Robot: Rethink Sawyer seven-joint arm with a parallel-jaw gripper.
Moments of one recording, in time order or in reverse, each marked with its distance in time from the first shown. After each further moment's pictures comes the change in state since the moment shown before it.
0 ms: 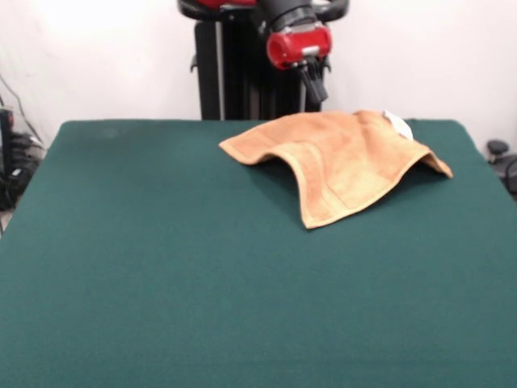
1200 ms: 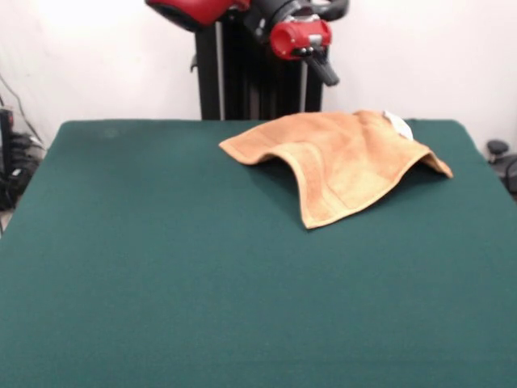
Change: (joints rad) arm -0.062 -0.006 0.057 -0.079 -0.326 0.032 0.000
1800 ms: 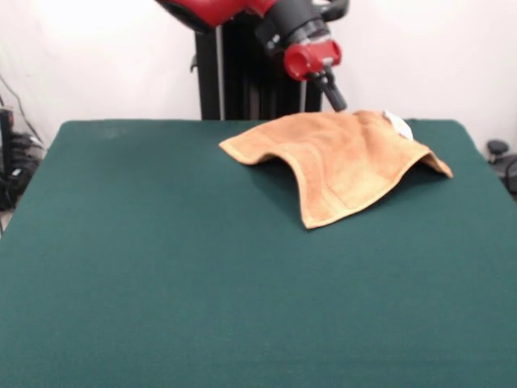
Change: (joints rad) arm 0.197 -0.084 -0.029 -0.017 0.211 0.130 0.000
